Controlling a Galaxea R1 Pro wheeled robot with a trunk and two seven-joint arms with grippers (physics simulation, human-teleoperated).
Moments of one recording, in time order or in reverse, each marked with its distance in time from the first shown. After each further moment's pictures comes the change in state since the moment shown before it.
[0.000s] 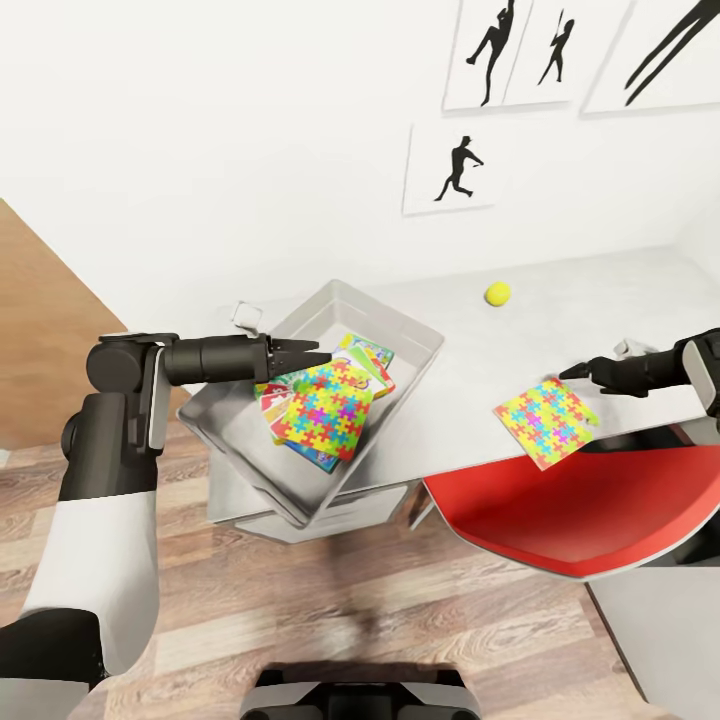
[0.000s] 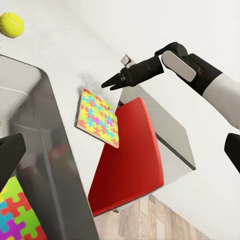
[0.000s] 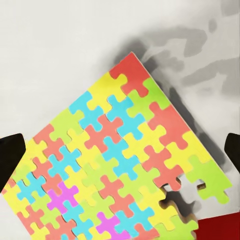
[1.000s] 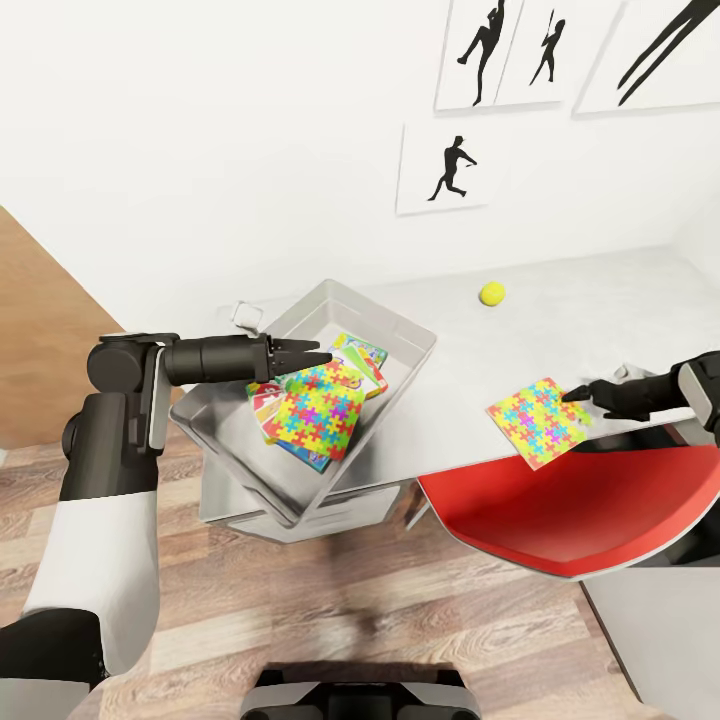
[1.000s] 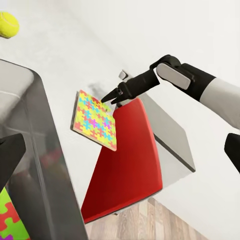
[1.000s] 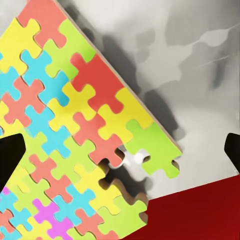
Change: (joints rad) left arm 0.000 -0.002 0.000 0.000 0.001 0.000 -0.001; right arm -0.001 -0.010 -0.003 0.156 0.000 -0.053 -0.031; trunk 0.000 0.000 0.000
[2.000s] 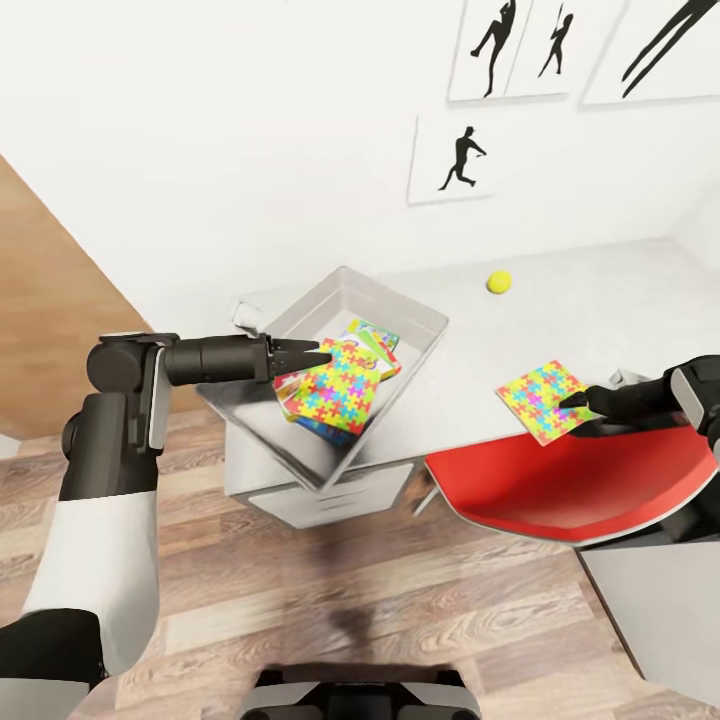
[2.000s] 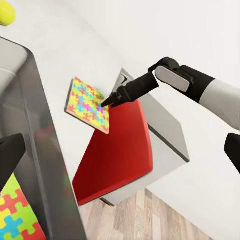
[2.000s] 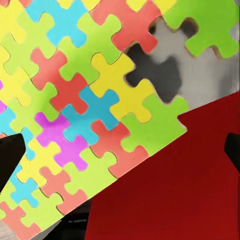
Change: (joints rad) left arm 0.000 0.001 0.000 0.000 -0.001 0.000 0.000; right arm 0.007 0.010 0.012 0.014 0.013 -0.004 -0.013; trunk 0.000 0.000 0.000
